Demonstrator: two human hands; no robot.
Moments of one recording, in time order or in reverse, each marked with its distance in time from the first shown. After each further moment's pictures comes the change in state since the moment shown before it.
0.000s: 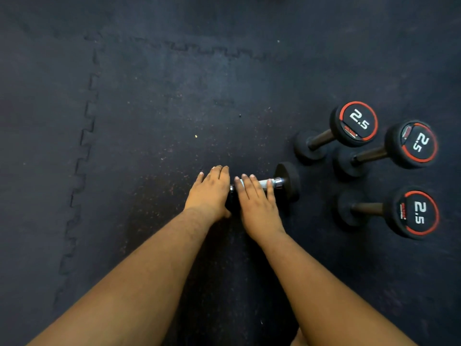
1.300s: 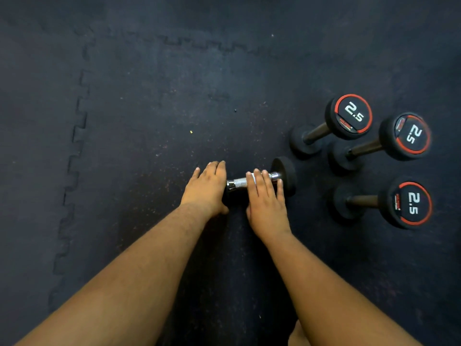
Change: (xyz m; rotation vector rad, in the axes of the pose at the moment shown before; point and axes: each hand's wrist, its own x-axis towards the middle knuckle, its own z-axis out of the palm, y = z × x) left_hand -0.002 -0.001 -0.001 -0.015 -0.011 0.002; right_hand -0.015 0.013 -0.009 -0.005 -0.013 0.135
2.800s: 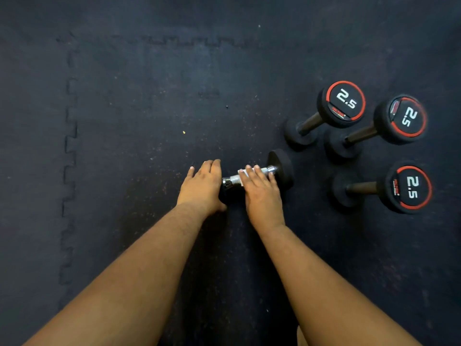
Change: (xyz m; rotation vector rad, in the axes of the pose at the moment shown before) left_hand 0.004 -0.002 -0.002 0.013 -0.004 0.015; right_hand 0.015 -0.003 0.018 0.182 0.202 0.031
